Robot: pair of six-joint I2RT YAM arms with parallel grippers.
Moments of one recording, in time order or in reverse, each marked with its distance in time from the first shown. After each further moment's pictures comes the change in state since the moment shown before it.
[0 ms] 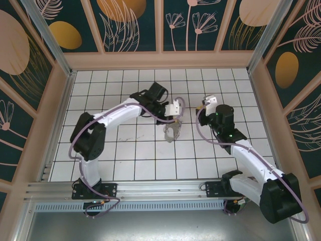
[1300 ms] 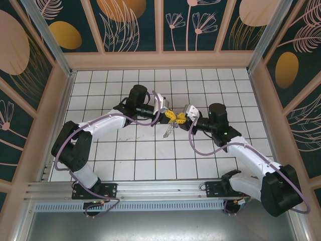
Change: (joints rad) left arm 0.111 -0.256 -0.427 0.700 0.441 -0.428; right arm 0.109 0.069 0.037 0.025 -0.588 -0.423
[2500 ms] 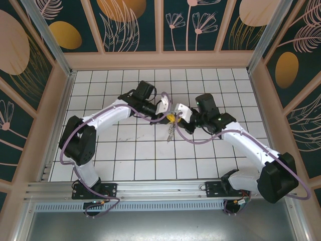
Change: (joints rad) left arm -0.006 0.107 0.250 -0.550 -0.079 0.413; right arm 0.096 0.146 0.311 -0.531 0.195 -0.203
